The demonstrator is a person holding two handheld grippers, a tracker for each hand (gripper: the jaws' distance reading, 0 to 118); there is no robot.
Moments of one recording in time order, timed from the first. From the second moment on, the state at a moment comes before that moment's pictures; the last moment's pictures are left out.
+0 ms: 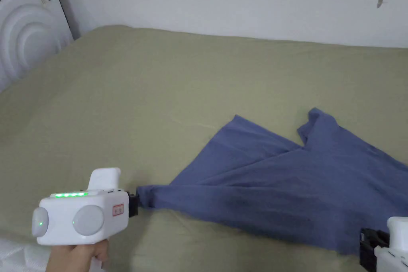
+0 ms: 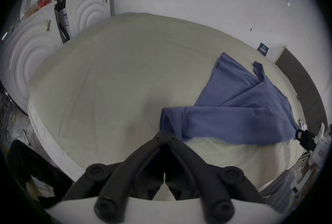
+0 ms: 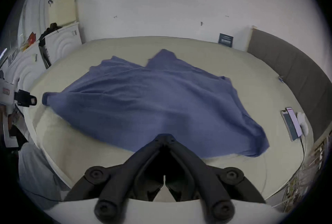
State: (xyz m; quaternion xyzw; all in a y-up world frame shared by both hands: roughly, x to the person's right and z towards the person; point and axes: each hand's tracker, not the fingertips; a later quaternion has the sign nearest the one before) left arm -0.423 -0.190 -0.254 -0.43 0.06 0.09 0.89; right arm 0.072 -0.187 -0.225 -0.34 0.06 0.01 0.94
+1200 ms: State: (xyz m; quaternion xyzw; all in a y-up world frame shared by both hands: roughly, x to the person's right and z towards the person) left arm -0.362 -0.189 -0.299 -0.50 0.03 0.04 0.87; right arm 0.167 -0.181 -0.554 -0.44 0.06 0.03 0.89
